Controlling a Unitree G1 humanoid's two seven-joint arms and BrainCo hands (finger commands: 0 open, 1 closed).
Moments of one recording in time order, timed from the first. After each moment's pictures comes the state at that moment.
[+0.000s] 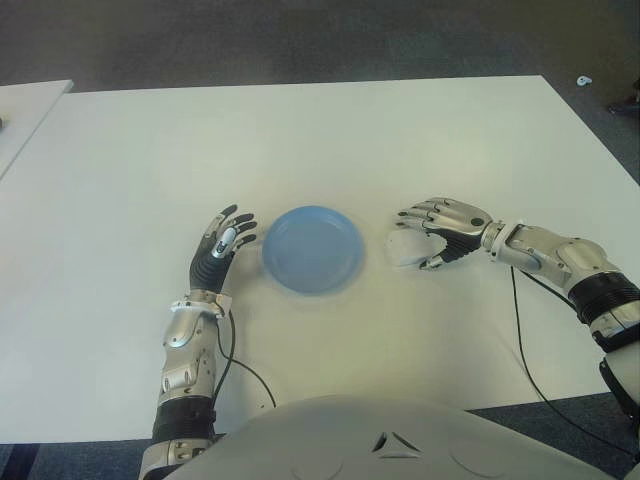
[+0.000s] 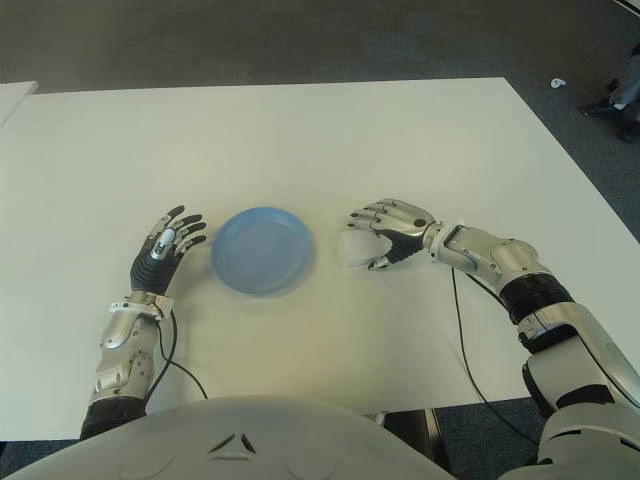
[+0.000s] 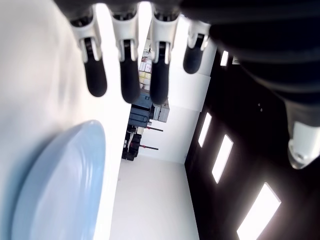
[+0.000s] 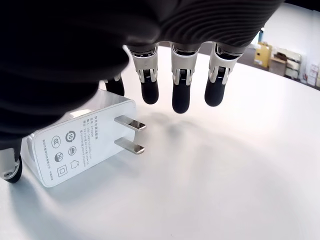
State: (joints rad) left arm 0.21 0.06 0.18 0.16 -0.32 -0.23 -0.33; right arm -0.49 -0.85 0.60 0.60 -1.00 -0.69 -0.13
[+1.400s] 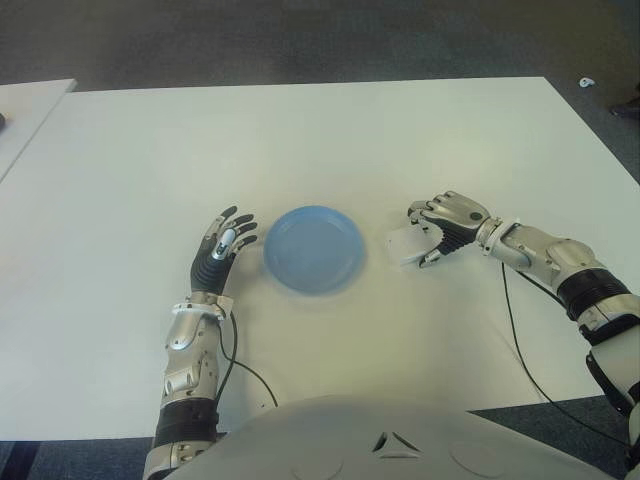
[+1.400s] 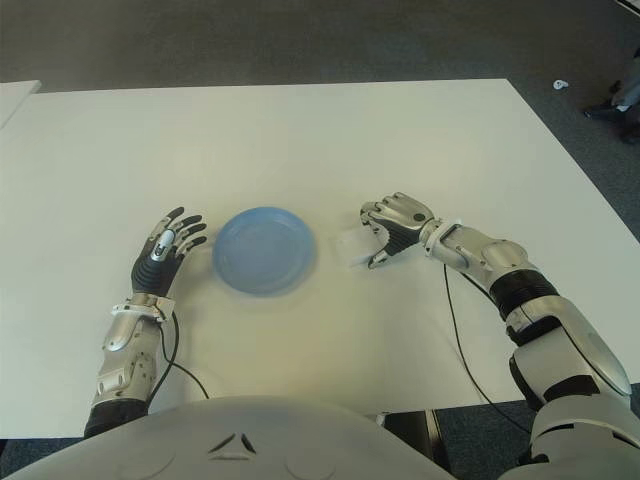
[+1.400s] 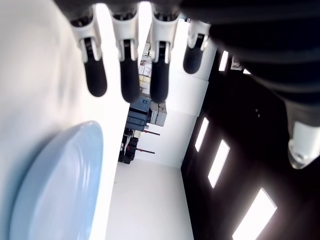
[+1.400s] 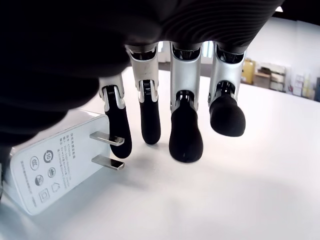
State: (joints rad) left arm 0.22 0.04 0.18 0.15 -0.33 -0.23 -0.33; right arm -0.51 -0.80 0.61 0.68 -0.88 -0.63 -0.16
